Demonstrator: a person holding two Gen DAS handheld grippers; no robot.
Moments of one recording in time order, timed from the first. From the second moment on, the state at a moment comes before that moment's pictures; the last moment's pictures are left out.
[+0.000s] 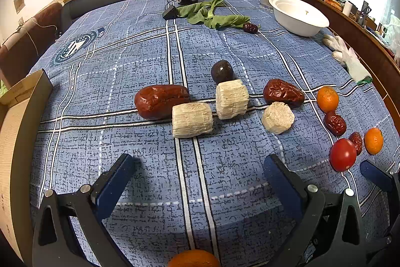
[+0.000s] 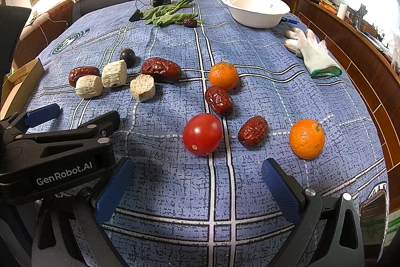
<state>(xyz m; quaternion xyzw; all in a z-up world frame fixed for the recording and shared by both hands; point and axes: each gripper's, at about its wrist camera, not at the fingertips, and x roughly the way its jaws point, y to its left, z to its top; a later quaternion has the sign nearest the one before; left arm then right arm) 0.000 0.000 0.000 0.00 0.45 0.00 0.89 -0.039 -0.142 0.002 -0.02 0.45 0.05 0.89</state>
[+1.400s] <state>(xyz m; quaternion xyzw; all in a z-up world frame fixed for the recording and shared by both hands) -0.193 0.074 0.156 -0.02 0.23 0.08 0.97 -0.158 -0.124 0.125 -0.02 0.32 0.07 0.95</state>
